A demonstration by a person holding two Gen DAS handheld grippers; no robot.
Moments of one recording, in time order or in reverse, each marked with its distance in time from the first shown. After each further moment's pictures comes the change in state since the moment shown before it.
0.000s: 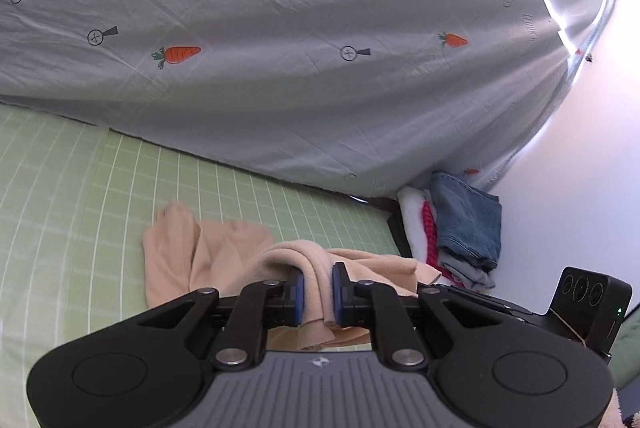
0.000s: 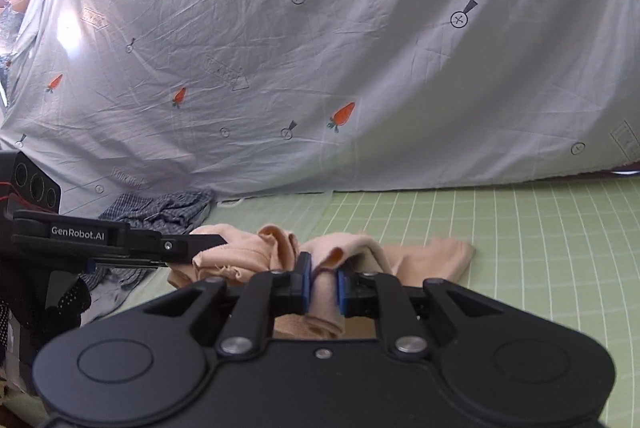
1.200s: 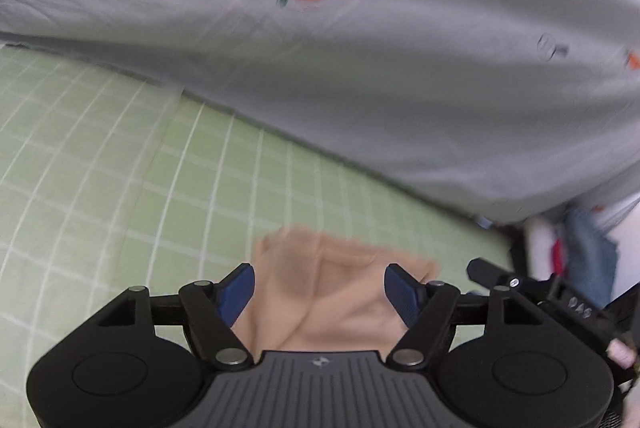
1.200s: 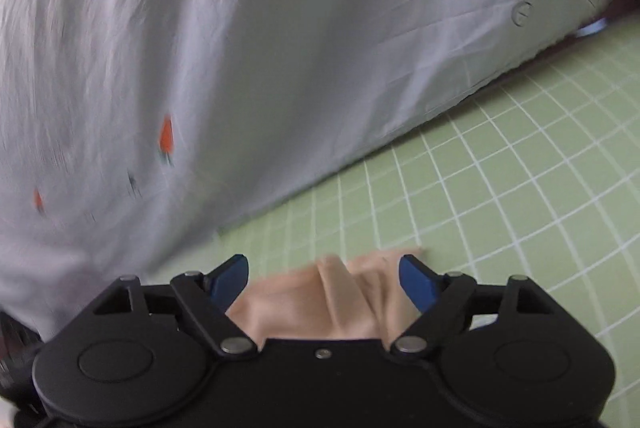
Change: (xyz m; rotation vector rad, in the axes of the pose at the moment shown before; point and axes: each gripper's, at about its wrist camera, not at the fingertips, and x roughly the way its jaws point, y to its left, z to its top) left arm 0.142 0.118 0.027 -0.137 0.108 0.249; right arm 0.158 -0.117 0.007 0.402 0.081 -0.163
